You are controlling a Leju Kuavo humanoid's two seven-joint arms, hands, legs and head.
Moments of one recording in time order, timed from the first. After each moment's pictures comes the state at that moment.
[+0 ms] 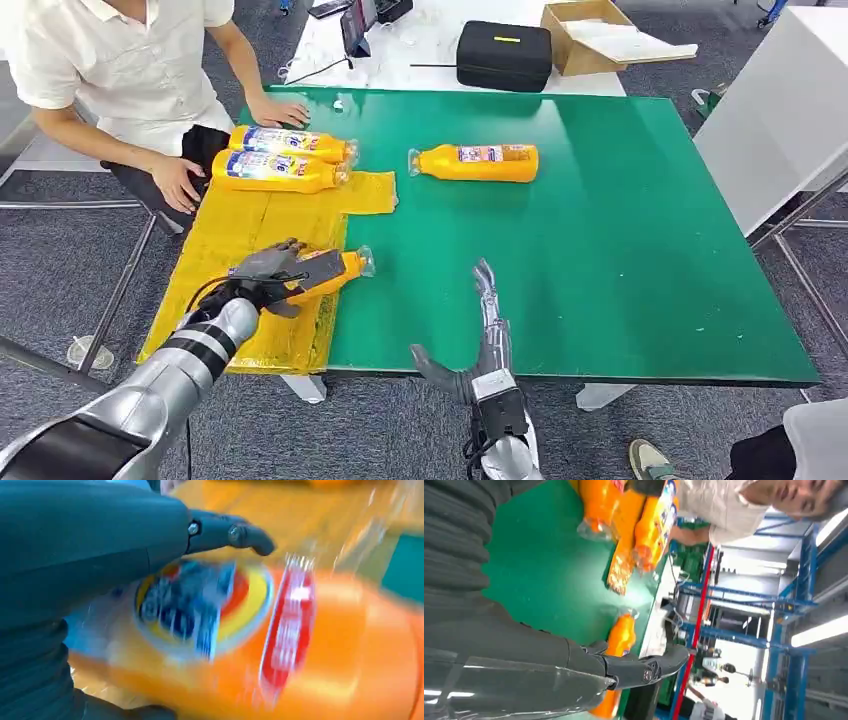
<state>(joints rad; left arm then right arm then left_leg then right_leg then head) -0.72 -0.04 -0.49 -0.36 -0.79 -0.01 -0.14 -0.01 0.14 0.49 -1.31 0.08 -0.48 -0.70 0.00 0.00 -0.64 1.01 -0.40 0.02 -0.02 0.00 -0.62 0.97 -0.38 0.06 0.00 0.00</state>
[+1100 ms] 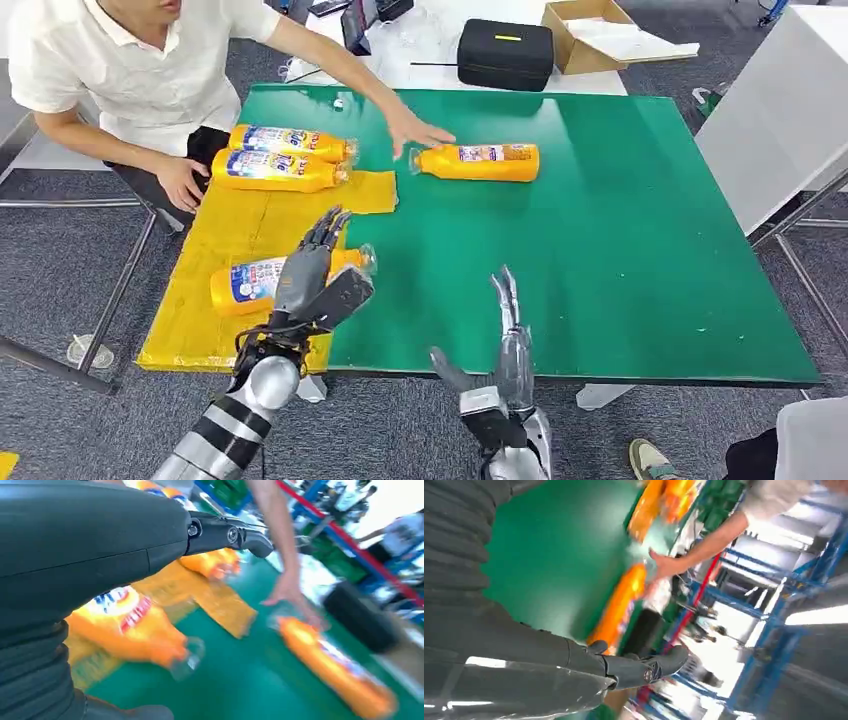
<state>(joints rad) -0.33 -0.13 -0.53 -1.05 -0.60 0.23 -0.32 -0.02 0.08 0.46 -1.26 0.37 -0.69 -0.70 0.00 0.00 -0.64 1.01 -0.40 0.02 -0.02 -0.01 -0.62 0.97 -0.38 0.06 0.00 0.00</state>
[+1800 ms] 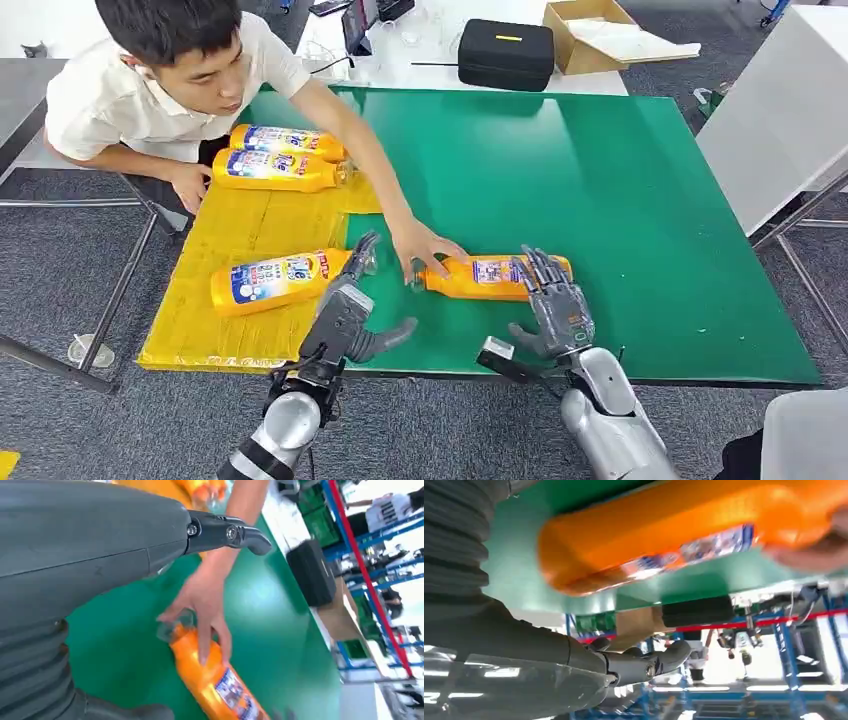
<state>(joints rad) -0.22 -0.21 -0.59 -1.14 -0.29 0.20 -0.38 -0.27 -0.11 0.28 -0.91 1.10 -0.63 -0.36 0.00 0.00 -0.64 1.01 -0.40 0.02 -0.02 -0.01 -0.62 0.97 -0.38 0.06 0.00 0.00</state>
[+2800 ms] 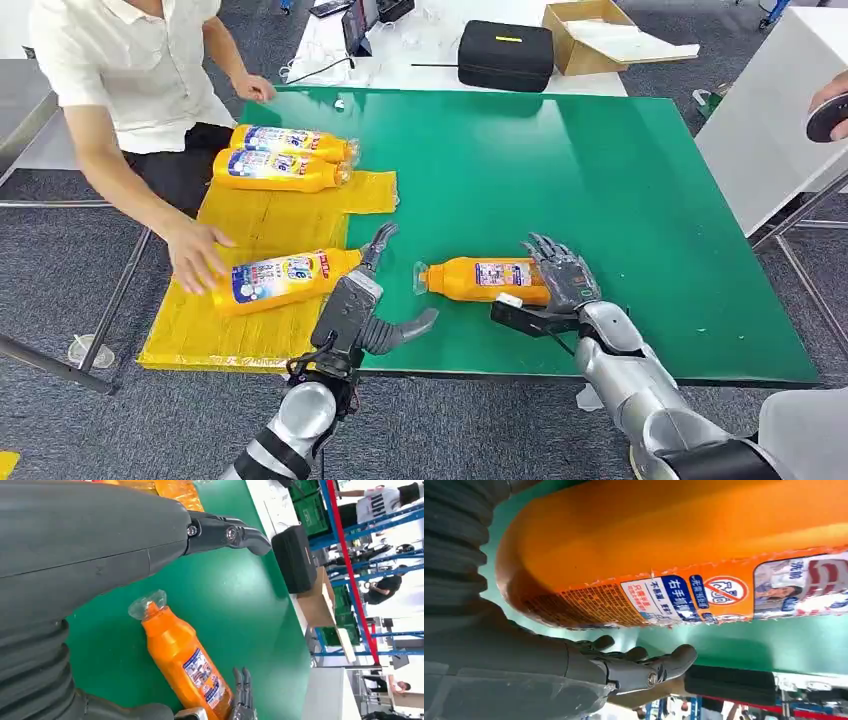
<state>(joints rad) -0.27 -0.25 -0.64 -1.10 -0.18 0.23 -0.40 -0.59 -0.15 0.34 -0.46 1.11 -0.41 -0.29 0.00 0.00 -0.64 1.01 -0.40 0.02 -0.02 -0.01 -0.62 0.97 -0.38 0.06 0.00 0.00</state>
